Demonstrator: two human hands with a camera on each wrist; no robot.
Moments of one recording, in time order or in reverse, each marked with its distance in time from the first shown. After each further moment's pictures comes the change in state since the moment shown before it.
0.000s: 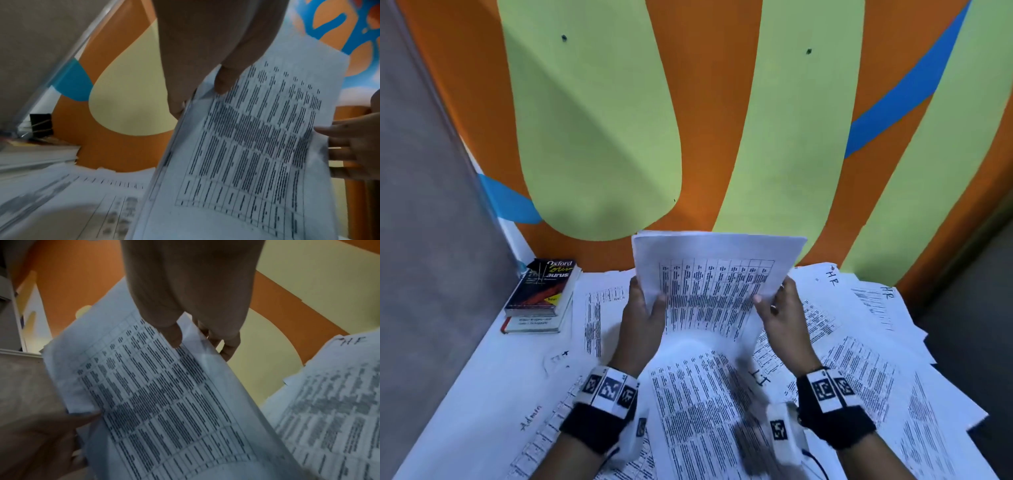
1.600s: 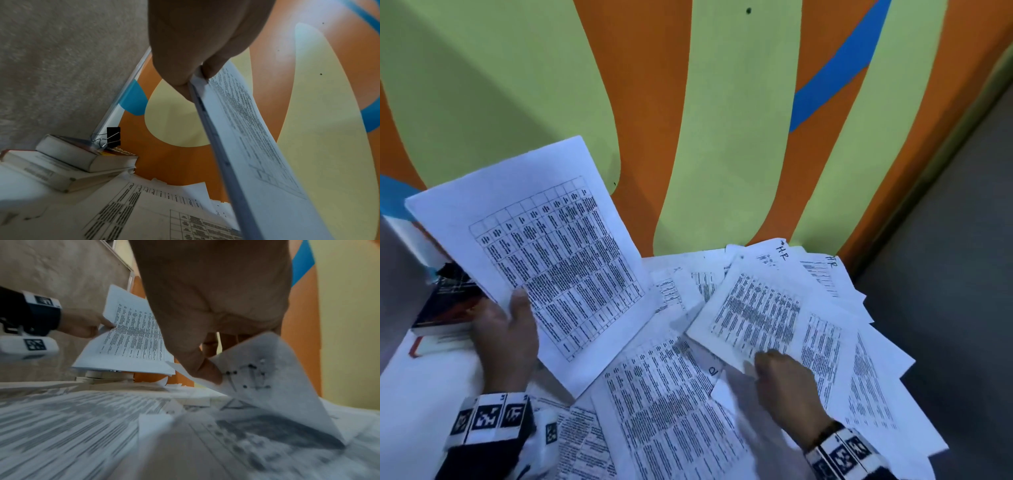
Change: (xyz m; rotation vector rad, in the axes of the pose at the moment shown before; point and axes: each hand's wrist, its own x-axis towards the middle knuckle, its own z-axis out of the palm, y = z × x) left_hand 0.027 -0.044 -0.059 0.128 0.470 -0.016; right_hand -0.087 0.059 -0.054 -1.251 -0.264 0.095
